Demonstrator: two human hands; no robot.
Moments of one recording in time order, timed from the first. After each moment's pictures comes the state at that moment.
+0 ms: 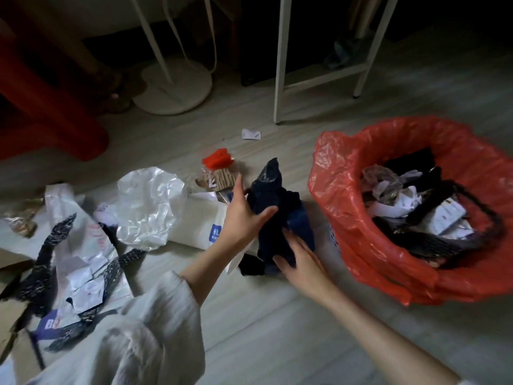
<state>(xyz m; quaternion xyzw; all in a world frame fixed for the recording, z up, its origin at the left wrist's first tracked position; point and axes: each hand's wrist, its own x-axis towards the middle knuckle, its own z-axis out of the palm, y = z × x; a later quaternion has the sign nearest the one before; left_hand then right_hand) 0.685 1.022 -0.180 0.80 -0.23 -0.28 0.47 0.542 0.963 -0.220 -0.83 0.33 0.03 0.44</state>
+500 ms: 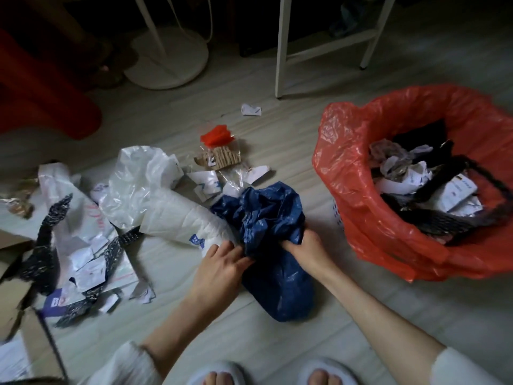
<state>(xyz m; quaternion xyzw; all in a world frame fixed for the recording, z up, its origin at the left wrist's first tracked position) 0.641 1.132 -0.237 0.80 -0.60 -0.03 0.10 0.542 0.968 -0.223 -0.68 0.43 -0.02 0.59</state>
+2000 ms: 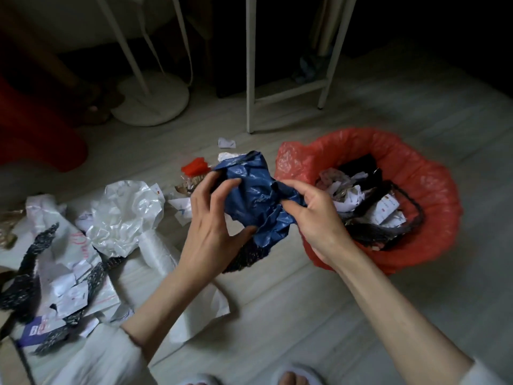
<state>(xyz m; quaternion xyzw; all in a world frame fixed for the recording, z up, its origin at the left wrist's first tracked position) 0.643 1.068 -0.118 0.78 -0.48 -0.01 0.41 0.535 0.941 -0.066 -0.69 0.32 -0.18 0.62</state>
